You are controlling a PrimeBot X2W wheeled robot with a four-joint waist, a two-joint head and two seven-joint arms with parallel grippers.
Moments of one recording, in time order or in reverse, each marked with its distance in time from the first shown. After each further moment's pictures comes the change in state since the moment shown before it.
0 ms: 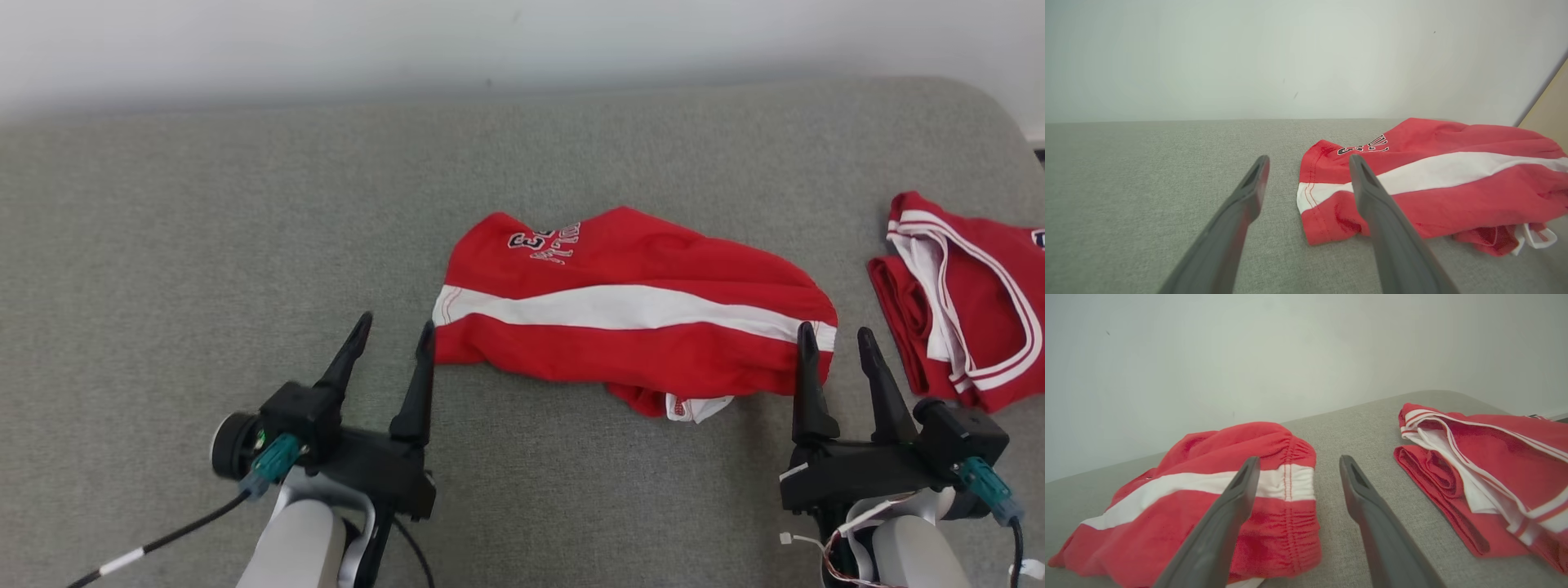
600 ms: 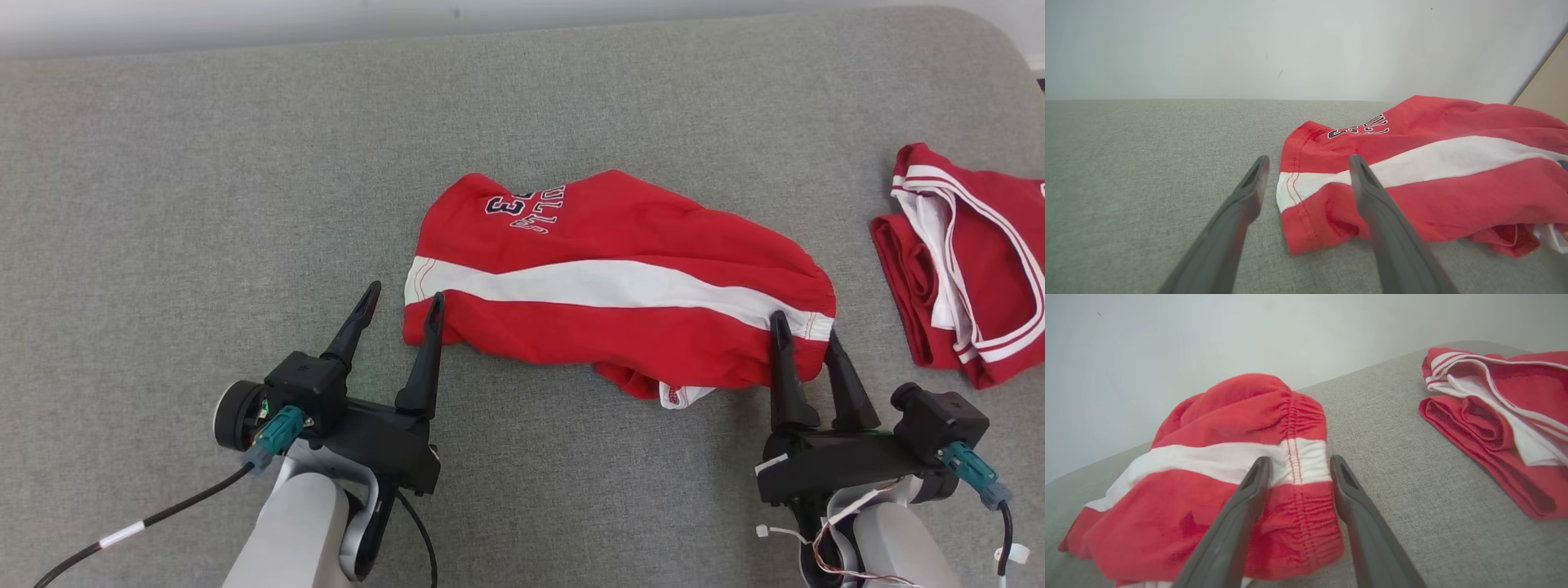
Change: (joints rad) left arm -0.084 0.008 -0.049 0.027 -0.025 -0.002 0.000; right arm -0.034 -0.037 0.121 0.021 0.163 0.000 0.000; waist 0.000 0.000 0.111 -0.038
